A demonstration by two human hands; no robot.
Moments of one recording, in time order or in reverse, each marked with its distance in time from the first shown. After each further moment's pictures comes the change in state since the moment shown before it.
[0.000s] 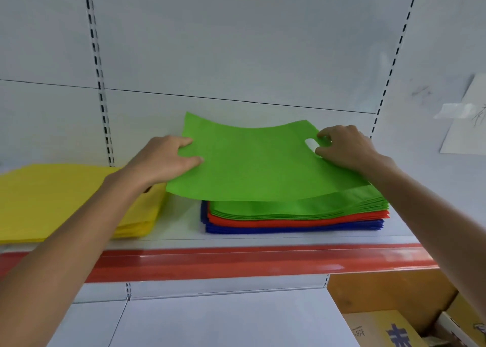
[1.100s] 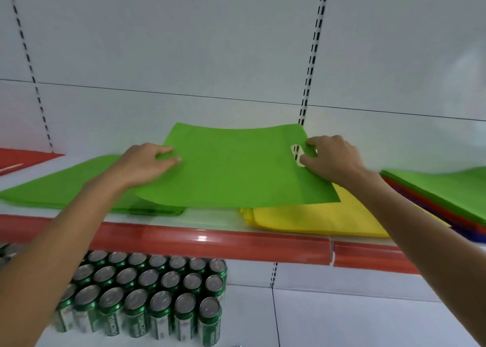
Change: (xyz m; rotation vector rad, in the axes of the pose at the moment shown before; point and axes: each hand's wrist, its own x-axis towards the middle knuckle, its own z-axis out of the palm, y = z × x) left_hand -0.081 -0.403 -0.228 0.032 0.024 -0.243; right_hand -0.075 -0.459 0.056 0.057 -0.034 -0.127
